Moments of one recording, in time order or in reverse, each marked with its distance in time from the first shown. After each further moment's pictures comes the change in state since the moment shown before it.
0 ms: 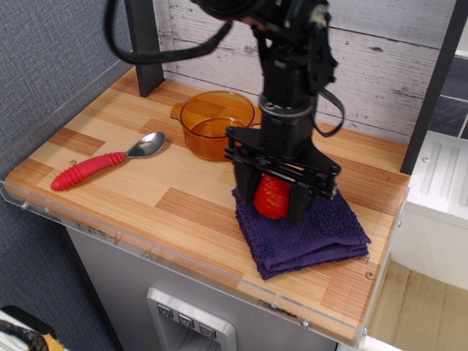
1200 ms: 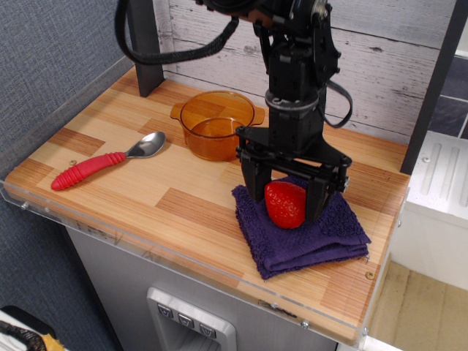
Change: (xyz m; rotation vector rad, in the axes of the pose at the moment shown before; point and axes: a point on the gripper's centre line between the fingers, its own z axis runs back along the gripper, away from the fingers) arm 0.005 -0.006 0.005 -0.086 0.002 -0.004
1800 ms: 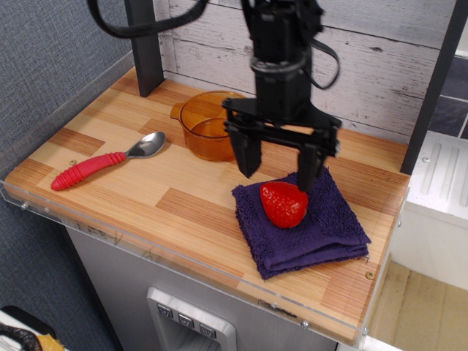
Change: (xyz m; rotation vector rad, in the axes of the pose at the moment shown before) arm 0.003 0.014 0.026 -0.040 -0.004 0.056
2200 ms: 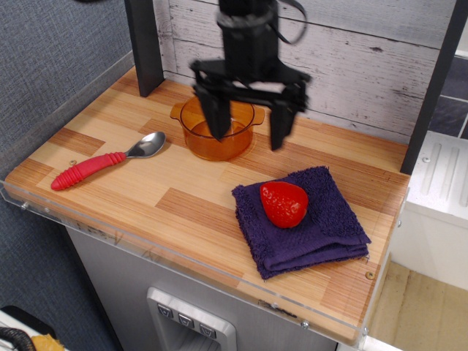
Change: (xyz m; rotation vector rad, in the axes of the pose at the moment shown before) arm 0.009 0.031 0.033 0.038 -0.045 0.081
